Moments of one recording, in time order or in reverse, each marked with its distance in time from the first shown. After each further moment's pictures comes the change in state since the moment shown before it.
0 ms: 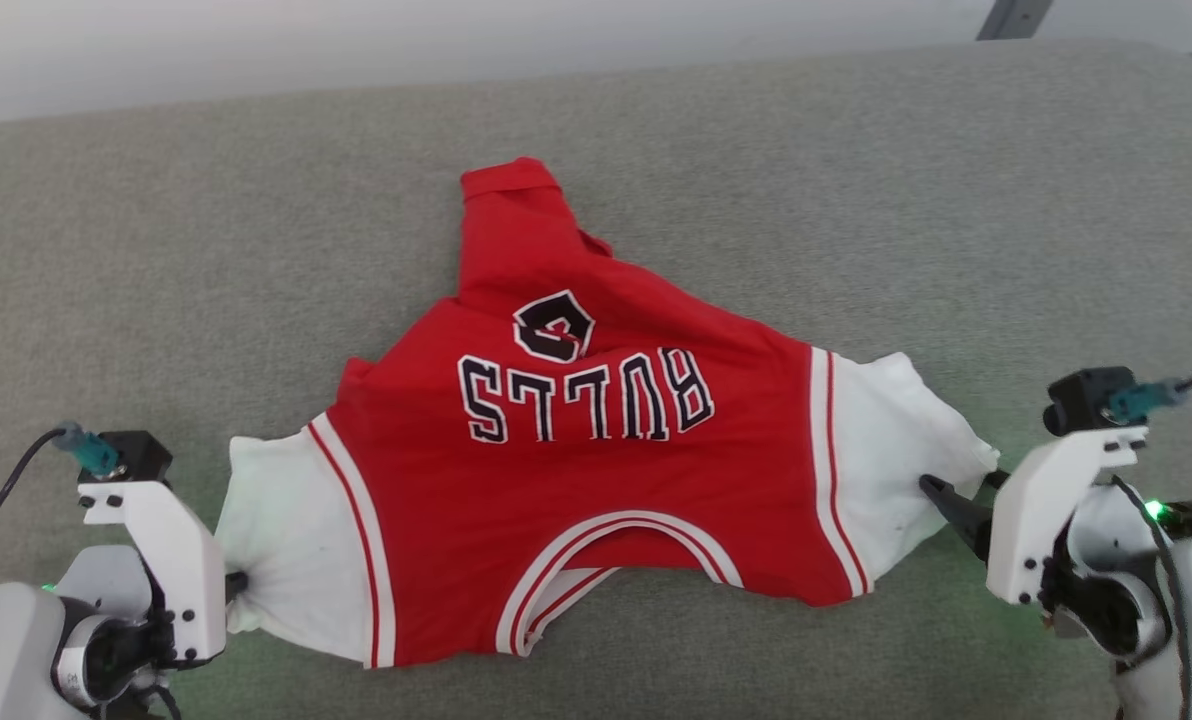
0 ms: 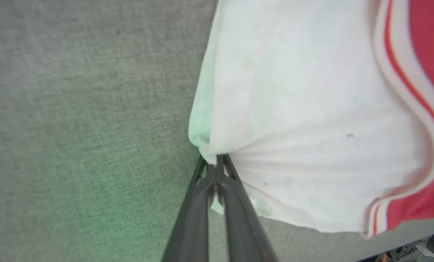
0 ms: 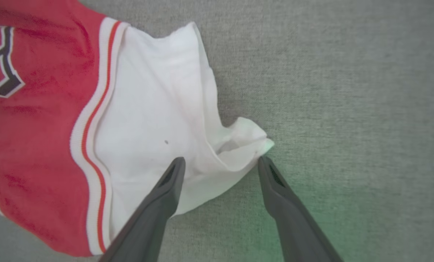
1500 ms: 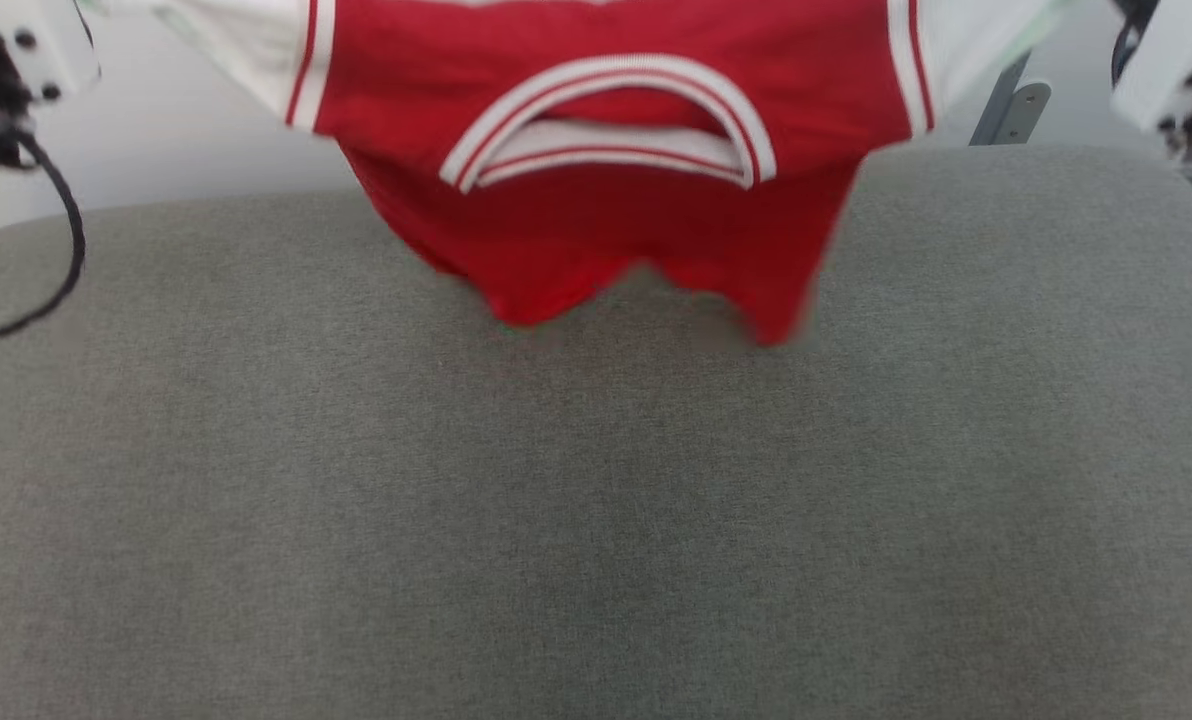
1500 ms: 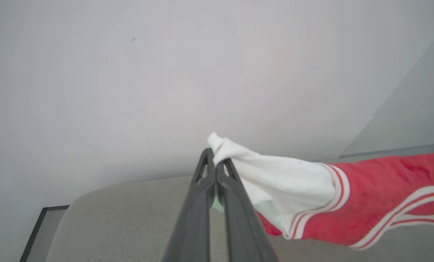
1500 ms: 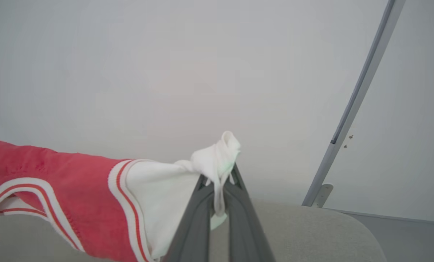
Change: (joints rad) left arm -0.793 -0.017 0.016 0.035 0.094 0.049 -0.038; right arm -0.688 -0.024 -0.021 0.044 0.010 0.000 0.054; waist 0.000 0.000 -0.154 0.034
